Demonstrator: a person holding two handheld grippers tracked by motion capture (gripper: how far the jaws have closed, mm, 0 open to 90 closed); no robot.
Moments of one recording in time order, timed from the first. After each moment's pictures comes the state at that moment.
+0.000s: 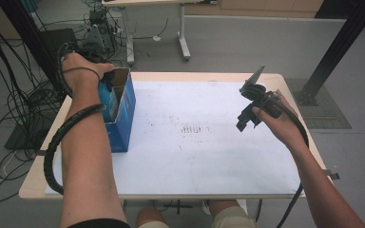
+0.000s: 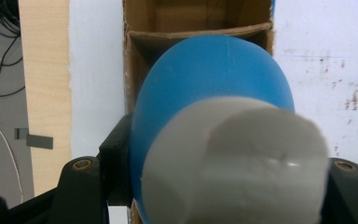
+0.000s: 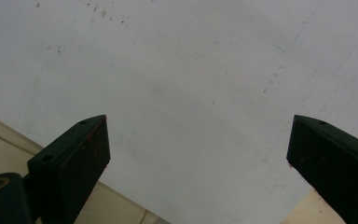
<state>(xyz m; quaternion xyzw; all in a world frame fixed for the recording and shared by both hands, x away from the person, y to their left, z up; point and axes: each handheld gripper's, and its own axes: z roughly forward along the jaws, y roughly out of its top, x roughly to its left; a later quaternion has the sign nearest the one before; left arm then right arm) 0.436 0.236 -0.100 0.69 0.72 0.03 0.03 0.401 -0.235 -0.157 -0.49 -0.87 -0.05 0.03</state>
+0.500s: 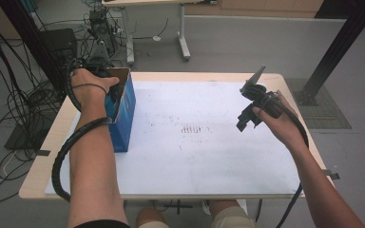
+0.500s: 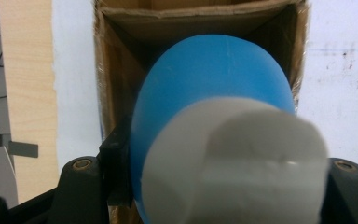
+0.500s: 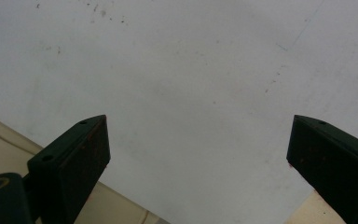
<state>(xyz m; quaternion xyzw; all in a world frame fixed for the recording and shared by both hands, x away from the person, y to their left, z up) 0.432 0.231 -0.138 0.69 0.72 0.04 0.03 0.402 -0.236 -0.160 -0.49 -0.87 -0.05 0.03</state>
